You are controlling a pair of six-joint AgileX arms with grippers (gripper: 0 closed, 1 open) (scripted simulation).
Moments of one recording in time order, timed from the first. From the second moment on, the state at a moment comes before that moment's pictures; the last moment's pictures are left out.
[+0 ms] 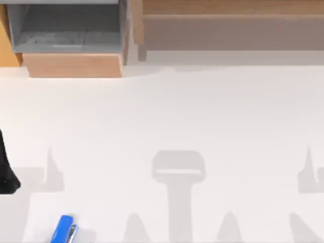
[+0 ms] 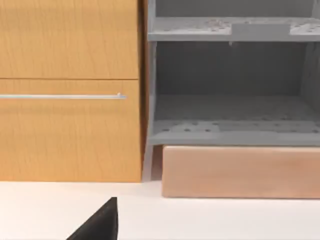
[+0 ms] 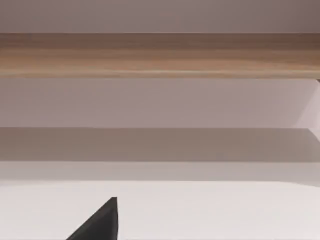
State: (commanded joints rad) left arm 0.00 0.00 0.00 0.00 0.00 0.00; right arm 0.00 0.00 0.00 0.00 0.00 0.00
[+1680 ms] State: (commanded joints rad) left arm 0.35 1.93 0.92 0.99 0.41 1.34; right arm 0.00 0.00 0.00 0.00 0.00 0.00
